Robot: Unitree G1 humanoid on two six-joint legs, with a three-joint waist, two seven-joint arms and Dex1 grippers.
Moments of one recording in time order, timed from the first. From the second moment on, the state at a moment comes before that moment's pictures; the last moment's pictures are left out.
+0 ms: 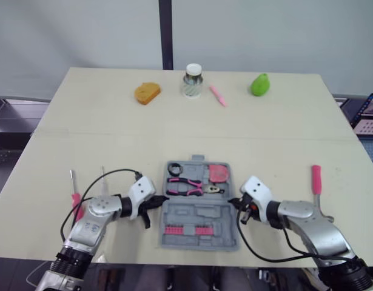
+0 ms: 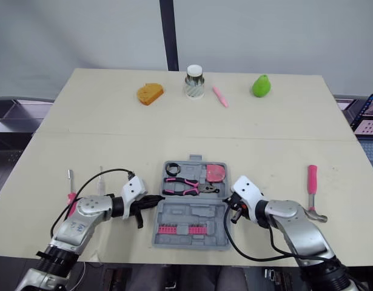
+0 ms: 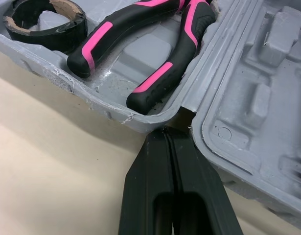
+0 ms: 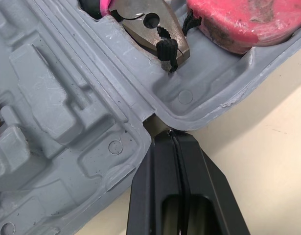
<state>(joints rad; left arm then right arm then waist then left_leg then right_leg) -0.18 0.51 -0.16 0.04 -0.11 0.26 -0.83 -0.10 -0.60 0.15 -0.31 0.15 0.70 0.75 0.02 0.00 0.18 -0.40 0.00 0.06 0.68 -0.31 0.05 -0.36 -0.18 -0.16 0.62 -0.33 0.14</state>
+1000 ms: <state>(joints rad) 0.07 0.74 0.21 -0.31 -0.52 0.42 -1.07 0.17 -0.84 -0.11 -0.55 0.39 0.63 0.94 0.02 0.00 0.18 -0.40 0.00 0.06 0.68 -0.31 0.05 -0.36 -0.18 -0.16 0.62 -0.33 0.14</state>
